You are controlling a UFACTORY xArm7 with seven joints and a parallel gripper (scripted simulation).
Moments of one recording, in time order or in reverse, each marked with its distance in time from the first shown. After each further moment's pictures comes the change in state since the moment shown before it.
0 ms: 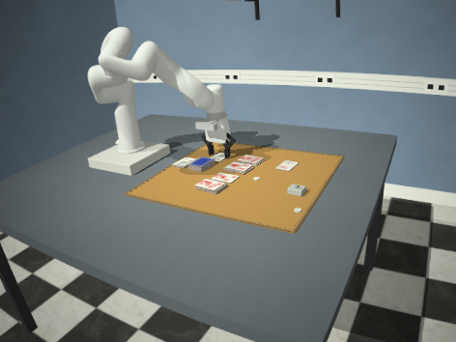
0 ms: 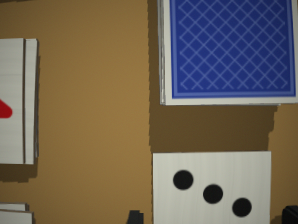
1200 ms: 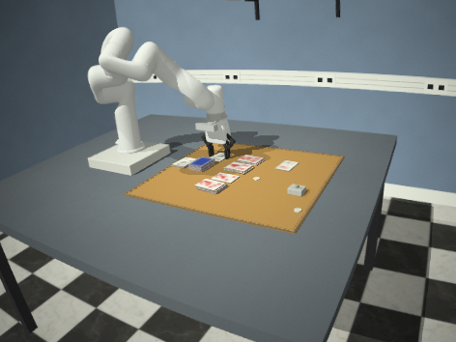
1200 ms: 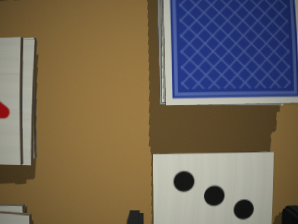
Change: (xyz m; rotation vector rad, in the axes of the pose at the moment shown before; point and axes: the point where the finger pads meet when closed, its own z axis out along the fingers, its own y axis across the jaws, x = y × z) arm 0.000 0.000 0.003 0.000 0.000 0.000
